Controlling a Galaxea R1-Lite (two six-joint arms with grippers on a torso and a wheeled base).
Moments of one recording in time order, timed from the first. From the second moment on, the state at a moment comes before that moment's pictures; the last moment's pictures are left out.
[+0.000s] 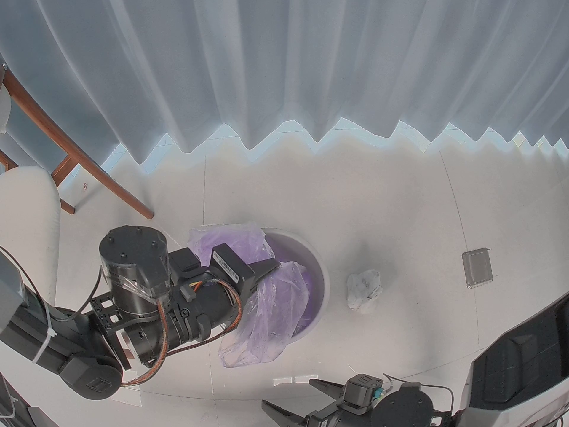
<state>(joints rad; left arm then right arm) -0.71 1.74 -0.53 -1.05 -0.03 -1.32 1.19 2.18 -0.25 -1.55 -0.27 0.66</state>
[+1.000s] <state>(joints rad) -0.78 1.77 -0.49 -1.17 -0.03 -1.32 1.06 2.21 -0.48 -1.55 -0.27 0.46</state>
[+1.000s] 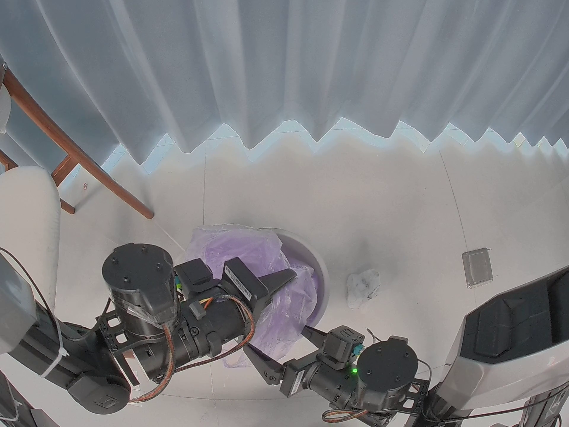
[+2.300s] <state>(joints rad) -0.78 1.77 -0.45 -1.17 -0.03 -1.23 1.09 2.20 -0.36 -1.55 -0.24 0.47</state>
